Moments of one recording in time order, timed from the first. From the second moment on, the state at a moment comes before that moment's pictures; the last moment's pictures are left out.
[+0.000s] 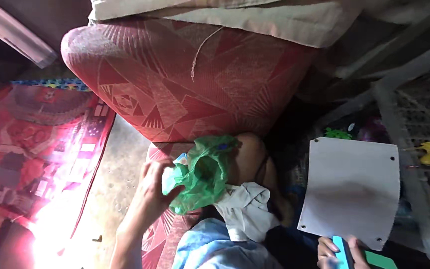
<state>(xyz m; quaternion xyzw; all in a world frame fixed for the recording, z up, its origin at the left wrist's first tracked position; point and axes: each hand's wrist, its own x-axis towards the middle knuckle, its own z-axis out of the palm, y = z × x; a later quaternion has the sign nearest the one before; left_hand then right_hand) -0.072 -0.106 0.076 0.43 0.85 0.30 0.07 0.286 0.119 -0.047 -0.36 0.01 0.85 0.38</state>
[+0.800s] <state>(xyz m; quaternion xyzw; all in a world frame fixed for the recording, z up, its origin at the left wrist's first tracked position) -0.153 -0.082 0.038 0.33 0.91 0.24 -0.04 0.274 0.108 -0.057 -0.41 0.13 0.78 0.45</state>
